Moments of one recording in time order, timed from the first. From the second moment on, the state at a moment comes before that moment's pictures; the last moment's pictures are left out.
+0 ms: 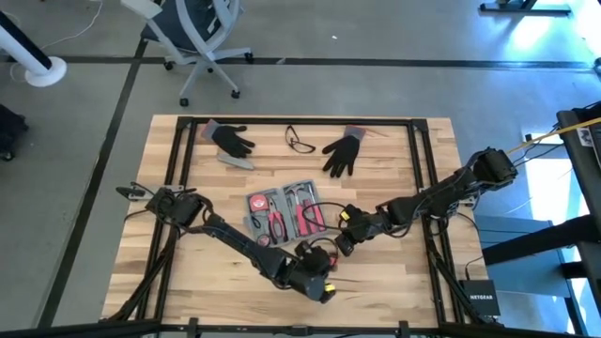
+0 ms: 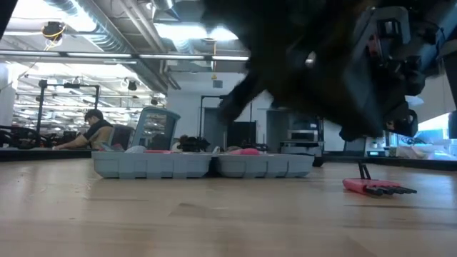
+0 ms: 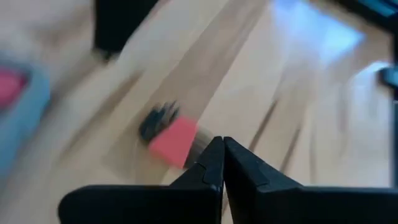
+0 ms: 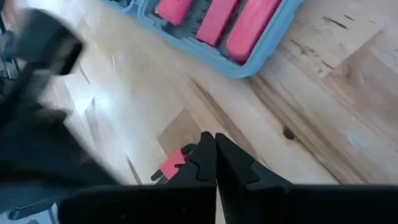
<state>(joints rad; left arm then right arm) -0.47 2.30 1.72 -0.25 -0.55 -0.87 0.36 1.47 0.65 -0.07 0.08 1.14</state>
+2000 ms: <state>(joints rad) -0.40 2.35 1.74 -0.31 -0.47 -0.59 0.36 1.47 0.65 -0.07 0.12 1.14</state>
